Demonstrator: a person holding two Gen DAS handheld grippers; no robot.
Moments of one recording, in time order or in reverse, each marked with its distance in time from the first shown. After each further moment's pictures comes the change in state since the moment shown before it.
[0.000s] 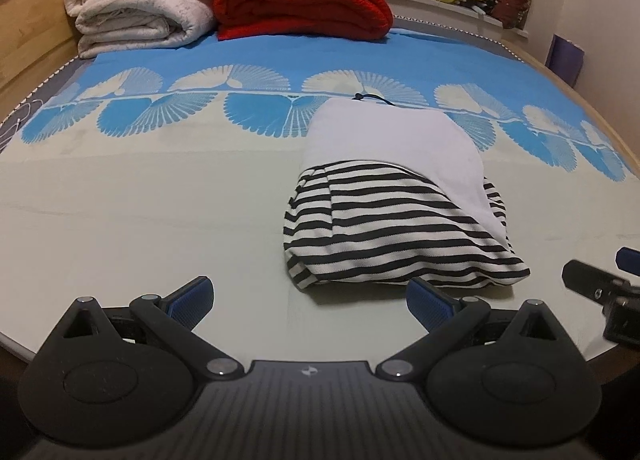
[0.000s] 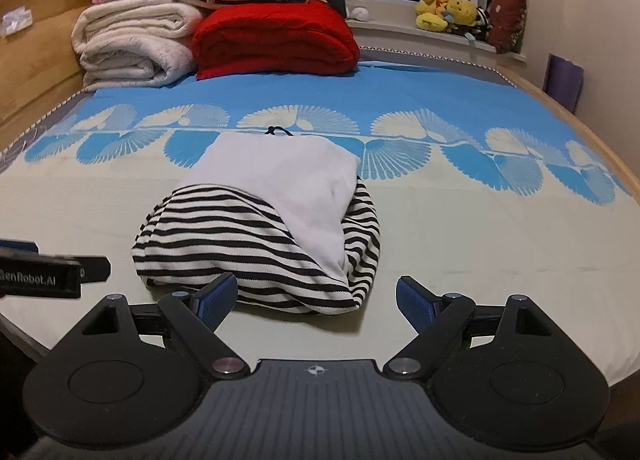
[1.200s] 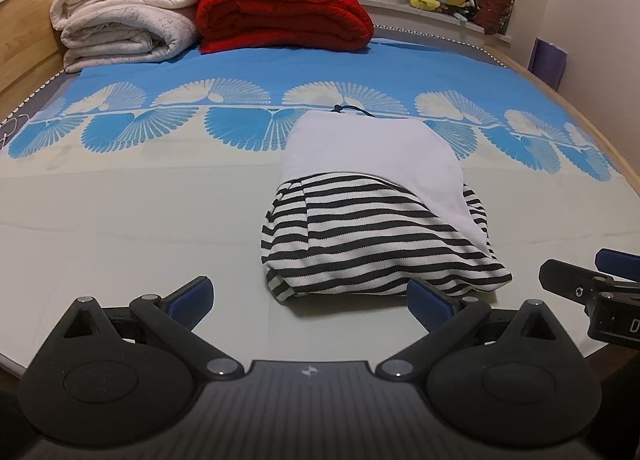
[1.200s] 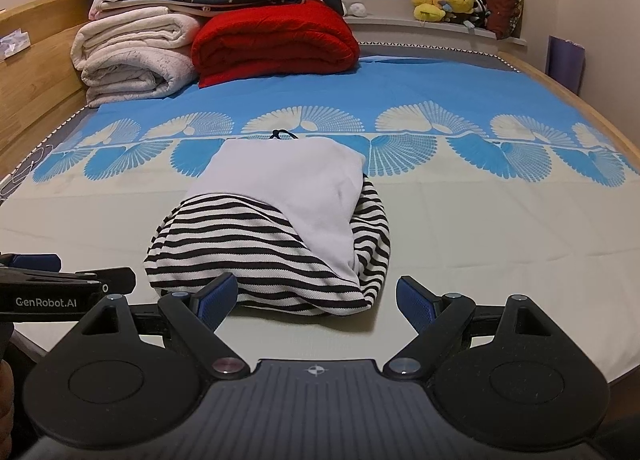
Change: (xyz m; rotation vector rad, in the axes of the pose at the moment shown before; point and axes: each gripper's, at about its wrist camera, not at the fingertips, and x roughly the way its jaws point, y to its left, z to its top) left arm -0.001 -0.008 0.001 0.028 -0.037 -0.044; right arm 0.001 -0.001 0.003 0.041 0.008 0.037
